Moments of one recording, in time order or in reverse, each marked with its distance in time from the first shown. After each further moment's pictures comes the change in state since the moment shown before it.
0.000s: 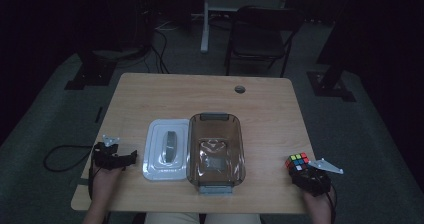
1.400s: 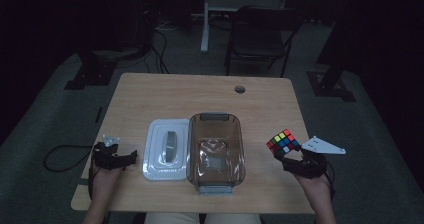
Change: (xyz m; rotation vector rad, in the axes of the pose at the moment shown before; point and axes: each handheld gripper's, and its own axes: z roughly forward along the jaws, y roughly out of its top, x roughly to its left) left arm 0.000 0.000 0.000 0.000 0.000 0.000; right arm 0.057 0.093 -0.056 -0.197 0.310 -0.235
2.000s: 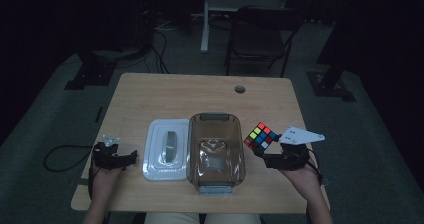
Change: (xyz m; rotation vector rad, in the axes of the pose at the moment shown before) left arm 0.000 0.000 0.000 0.001 0.000 0.000; right arm 0.042 0.052 0.015 0.020 0.172 -0.193
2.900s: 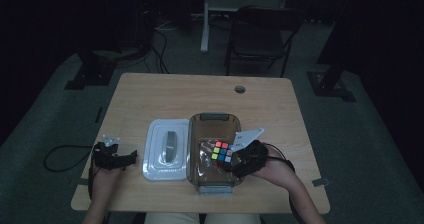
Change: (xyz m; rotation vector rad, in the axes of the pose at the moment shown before) left arm 0.000 0.000 0.000 -0.001 0.000 0.000; right arm 0.044 0.025 0.081 0.302 0.307 -0.288
